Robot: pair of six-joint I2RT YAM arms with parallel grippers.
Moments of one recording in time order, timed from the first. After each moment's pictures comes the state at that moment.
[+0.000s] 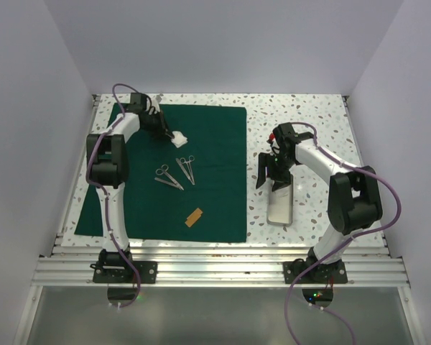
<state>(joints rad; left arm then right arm) -0.02 2.35 1.85 -0.49 0.51 -0.31 0.28 1.72 1.22 -0.88 -0.26 0.36</state>
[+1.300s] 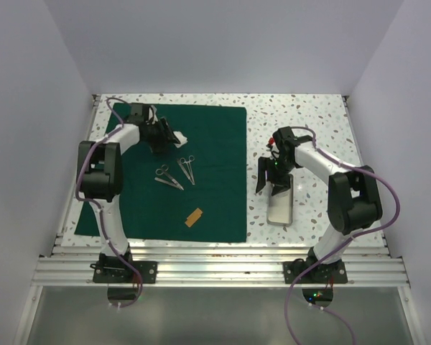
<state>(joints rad) -0.06 2.08 1.48 -0.38 0.37 -0.56 0.28 1.72 1.18 -0.86 -0.28 0.35</state>
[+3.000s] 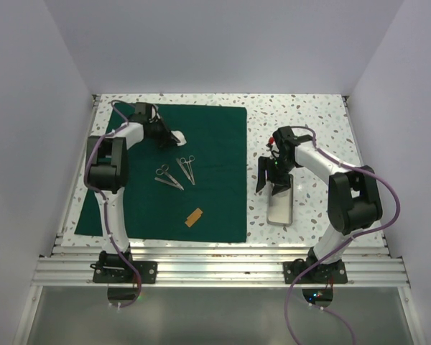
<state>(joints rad) -0.06 2.24 1.60 -0.27 0.44 -0.72 0.28 1.72 1.17 -0.86 -0.28 0.35</state>
